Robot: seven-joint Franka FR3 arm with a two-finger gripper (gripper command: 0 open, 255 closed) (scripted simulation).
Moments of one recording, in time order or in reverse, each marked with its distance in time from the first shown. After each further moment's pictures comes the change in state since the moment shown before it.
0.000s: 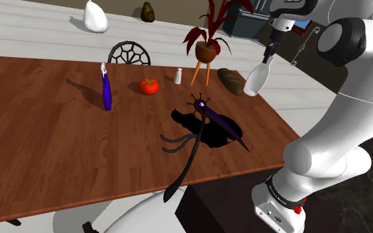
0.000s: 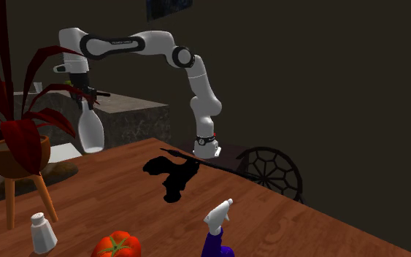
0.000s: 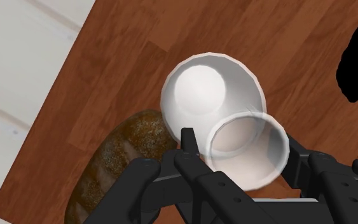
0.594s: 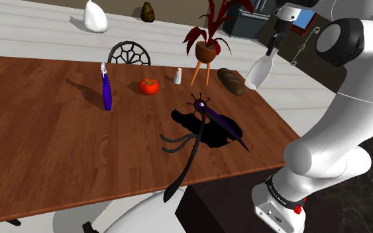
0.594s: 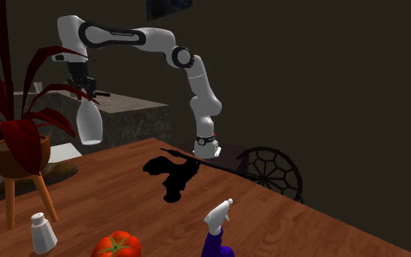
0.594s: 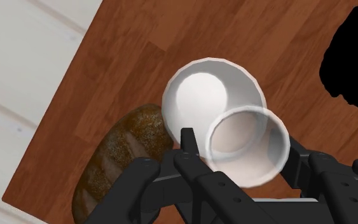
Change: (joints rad) arm 0.001 0.011 0.001 0.132 0.002 -0.121 0.002
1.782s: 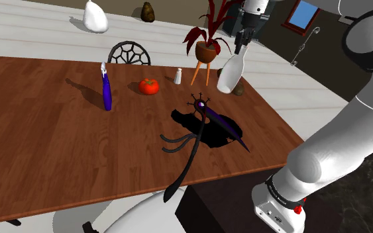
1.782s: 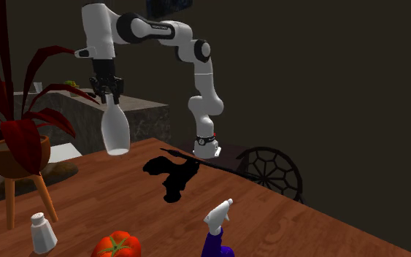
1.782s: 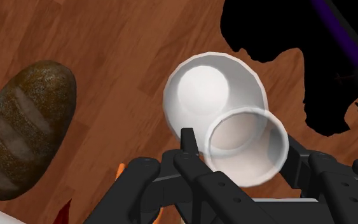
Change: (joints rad) arm 0.237 -0.233 0.162 -0.295 -0.035 0.043 0.395
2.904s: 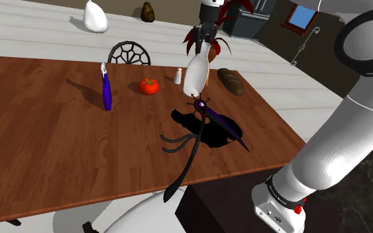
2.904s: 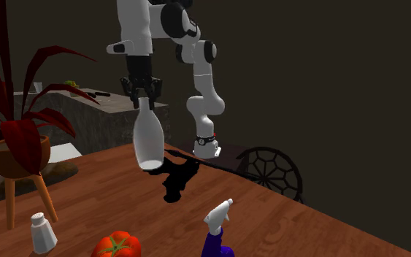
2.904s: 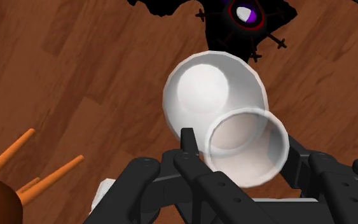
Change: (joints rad) arm 0.214 0.073 0.178 0.102 -0.001 -0.047 0.389
